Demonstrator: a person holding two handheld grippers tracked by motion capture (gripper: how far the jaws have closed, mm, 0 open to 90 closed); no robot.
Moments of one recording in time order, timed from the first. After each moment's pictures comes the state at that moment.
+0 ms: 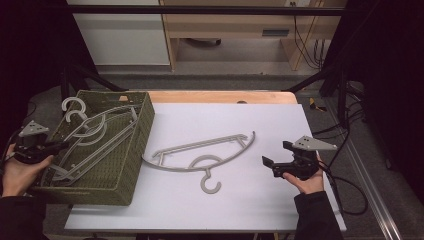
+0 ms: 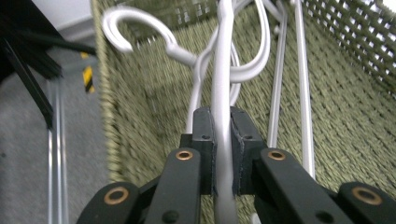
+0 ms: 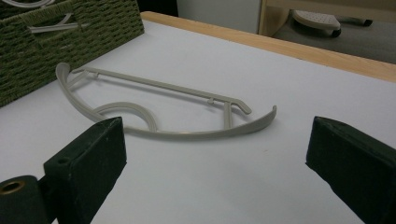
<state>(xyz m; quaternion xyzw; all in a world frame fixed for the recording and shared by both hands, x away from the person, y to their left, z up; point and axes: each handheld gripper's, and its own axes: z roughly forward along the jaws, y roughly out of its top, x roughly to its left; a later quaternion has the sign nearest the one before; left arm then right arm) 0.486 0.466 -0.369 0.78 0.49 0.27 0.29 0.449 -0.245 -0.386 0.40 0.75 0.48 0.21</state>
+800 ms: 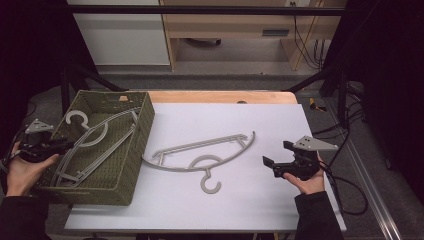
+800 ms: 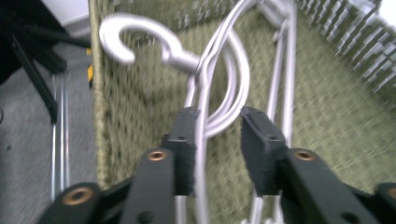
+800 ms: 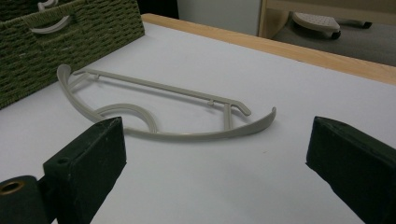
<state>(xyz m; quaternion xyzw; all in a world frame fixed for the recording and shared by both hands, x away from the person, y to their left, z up) 0.485 0.450 -0.359 0.76 0.50 0.28 0.30 0.448 -0.246 -0.385 0.40 0.75 0.49 0.21</state>
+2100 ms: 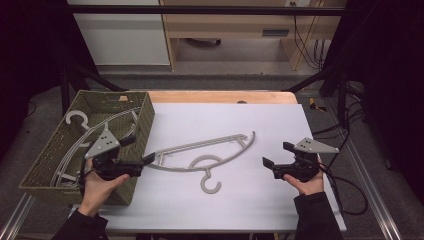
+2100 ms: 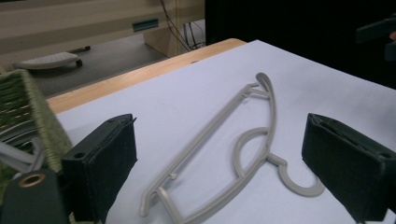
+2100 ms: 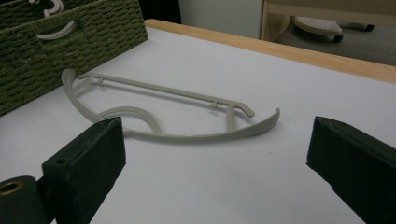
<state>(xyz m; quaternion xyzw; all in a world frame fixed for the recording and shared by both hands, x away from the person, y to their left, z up) 0.438 0.251 -0.354 0.76 0.32 0.22 0.52 0.446 -0.247 -0.390 0.40 0.74 0.50 0.21</state>
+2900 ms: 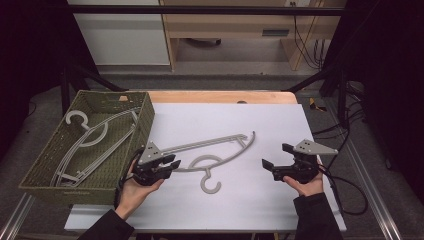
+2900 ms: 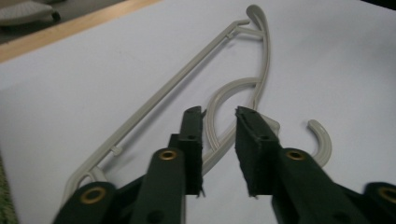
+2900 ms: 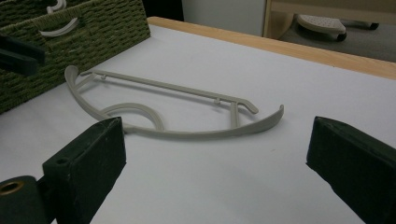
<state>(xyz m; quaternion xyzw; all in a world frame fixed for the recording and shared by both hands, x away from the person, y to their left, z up) 0.452 0.181 -0.409 0.82 0.34 0.18 0.43 0.443 -0.245 -0.393 0.40 0.74 0.50 0.20</state>
